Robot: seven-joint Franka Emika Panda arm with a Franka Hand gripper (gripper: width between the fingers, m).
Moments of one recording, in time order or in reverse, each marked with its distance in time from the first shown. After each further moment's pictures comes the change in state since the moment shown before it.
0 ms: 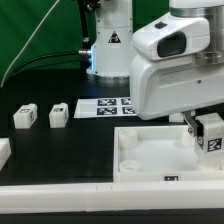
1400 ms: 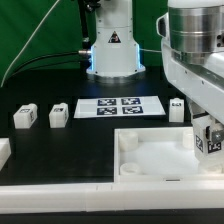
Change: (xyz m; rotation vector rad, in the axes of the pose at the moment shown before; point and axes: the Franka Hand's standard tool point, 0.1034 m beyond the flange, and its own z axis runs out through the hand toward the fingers) arm -0.001 0.004 0.001 -0.014 0.026 1.472
